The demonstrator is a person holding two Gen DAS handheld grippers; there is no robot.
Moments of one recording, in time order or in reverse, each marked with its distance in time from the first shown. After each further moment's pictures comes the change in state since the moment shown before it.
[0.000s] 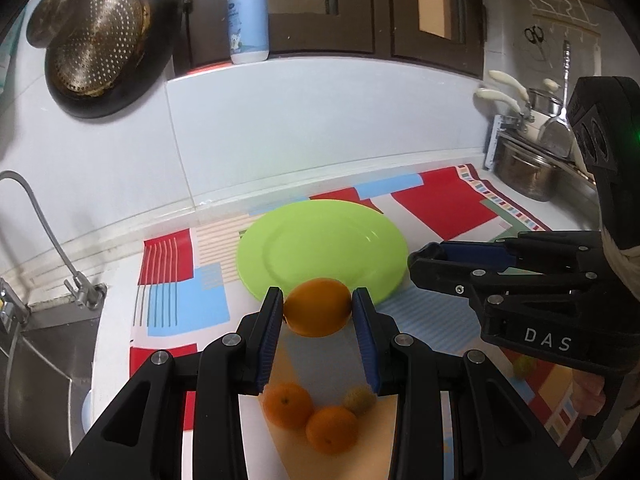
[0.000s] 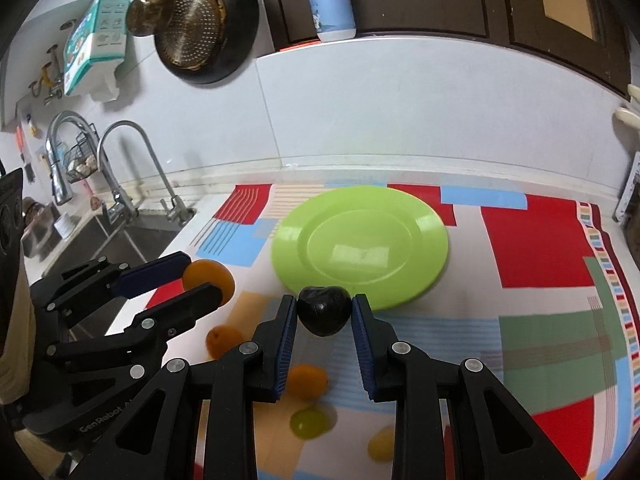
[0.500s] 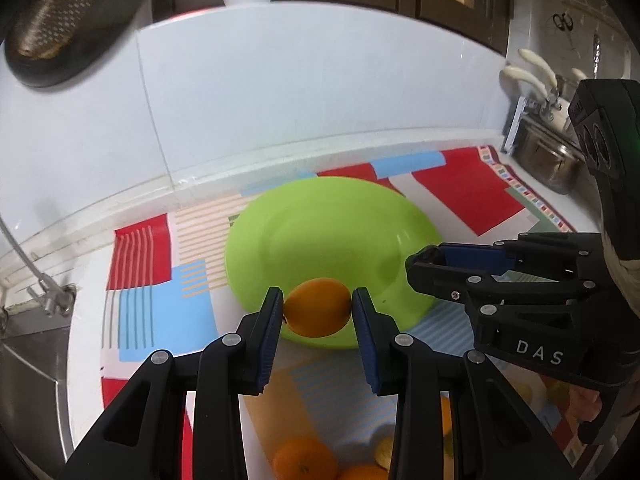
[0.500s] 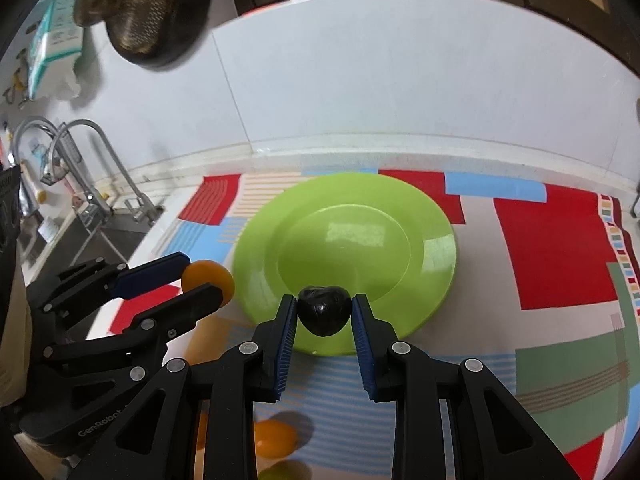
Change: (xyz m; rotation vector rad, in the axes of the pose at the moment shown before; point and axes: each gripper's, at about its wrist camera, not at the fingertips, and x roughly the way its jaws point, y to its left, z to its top) left arm 0.080 0.020 0.018 -0.012 0.130 -0.036; right arm 0.072 -0.027 0.020 0.030 0.107 -0.019
